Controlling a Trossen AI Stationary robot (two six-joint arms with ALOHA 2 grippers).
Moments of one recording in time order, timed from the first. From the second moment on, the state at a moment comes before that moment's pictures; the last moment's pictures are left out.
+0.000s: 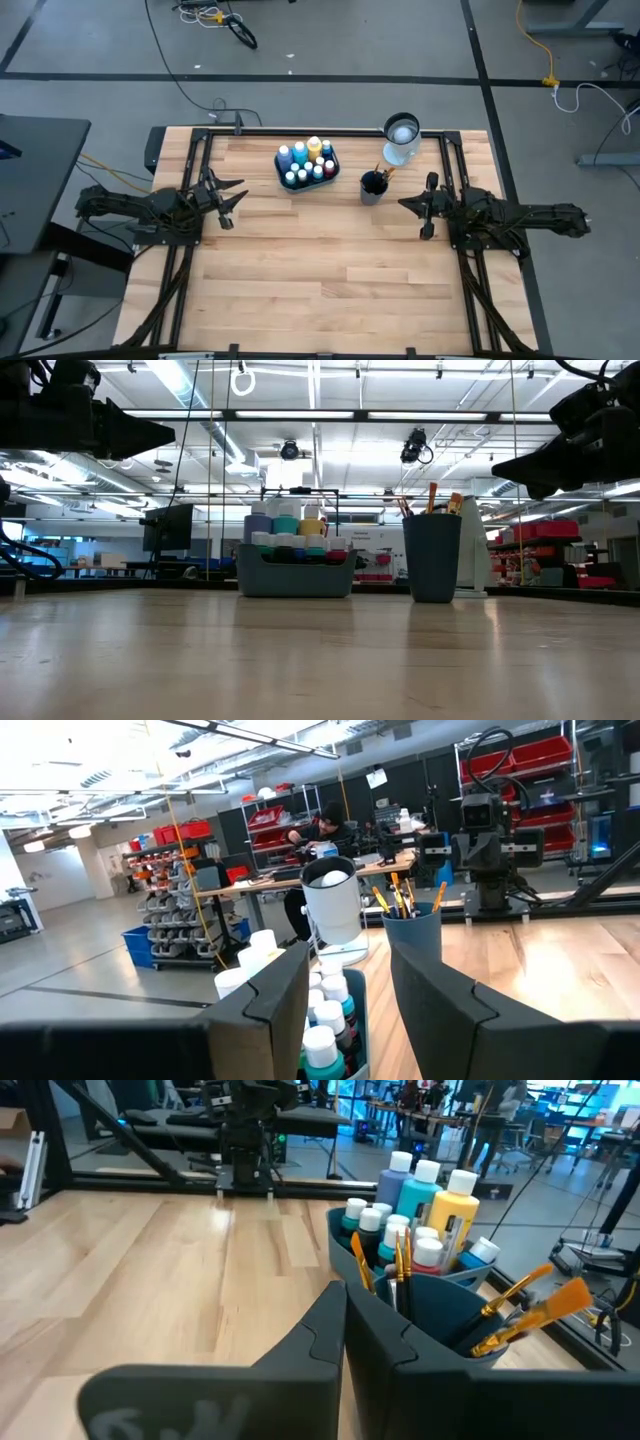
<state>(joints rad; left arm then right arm) -0.16 0.05 0.01 0.22 -0.58 0.27 -0.05 0.09 0.02 0.03 0.14 -0.09</state>
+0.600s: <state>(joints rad) -0.16 0.05 0.01 0.22 -0.58 0.27 -0.05 0.09 0.02 0.03 0.14 -0.09</state>
